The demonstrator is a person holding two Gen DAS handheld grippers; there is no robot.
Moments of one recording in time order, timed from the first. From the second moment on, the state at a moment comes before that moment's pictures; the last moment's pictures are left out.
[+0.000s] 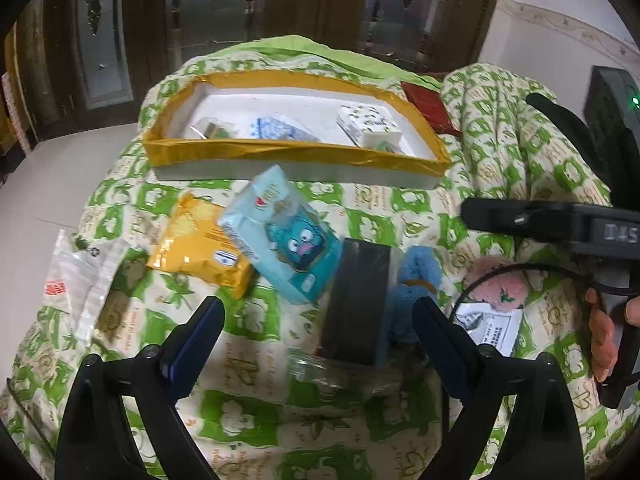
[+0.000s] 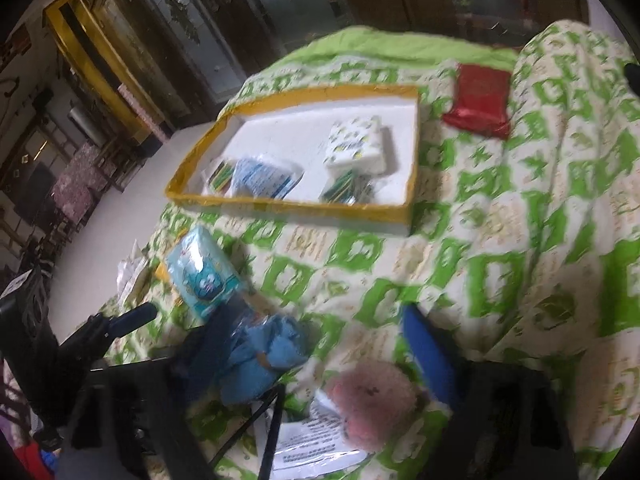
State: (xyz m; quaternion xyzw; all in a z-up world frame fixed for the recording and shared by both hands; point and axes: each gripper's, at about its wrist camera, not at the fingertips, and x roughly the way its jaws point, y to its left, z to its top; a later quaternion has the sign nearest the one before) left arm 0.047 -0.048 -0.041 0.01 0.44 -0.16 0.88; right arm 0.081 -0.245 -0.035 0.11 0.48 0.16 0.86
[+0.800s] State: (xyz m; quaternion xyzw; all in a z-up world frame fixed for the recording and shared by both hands) left arm 0.047 -0.067 -0.060 0.02 0.48 -0.19 0.86; right arm 0.091 -0.202 -0.071 0.08 0.54 0.22 0.81
